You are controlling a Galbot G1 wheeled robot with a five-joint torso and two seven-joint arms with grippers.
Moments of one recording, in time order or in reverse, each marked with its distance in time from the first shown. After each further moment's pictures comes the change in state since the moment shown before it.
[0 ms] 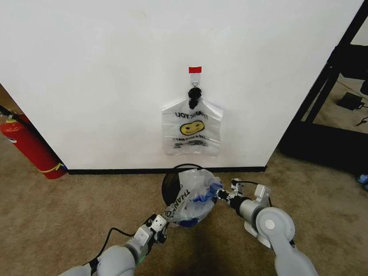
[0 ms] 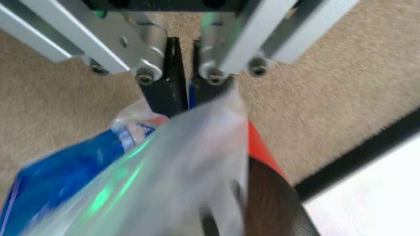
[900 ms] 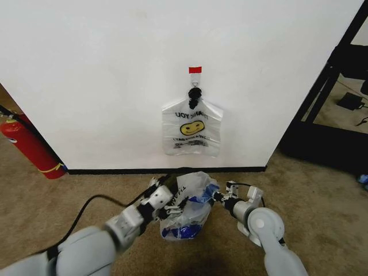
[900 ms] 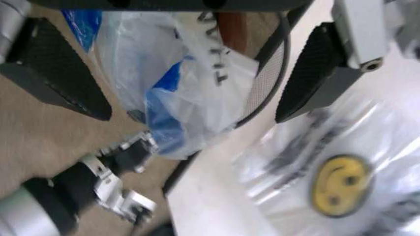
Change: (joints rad) left arm -0.468 0.122 0.222 -0.249 0.075 0.119 0.094; right arm 0.016 0.065 -0.022 -0.057 -0.071 0.008 -0.009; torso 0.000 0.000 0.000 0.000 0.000
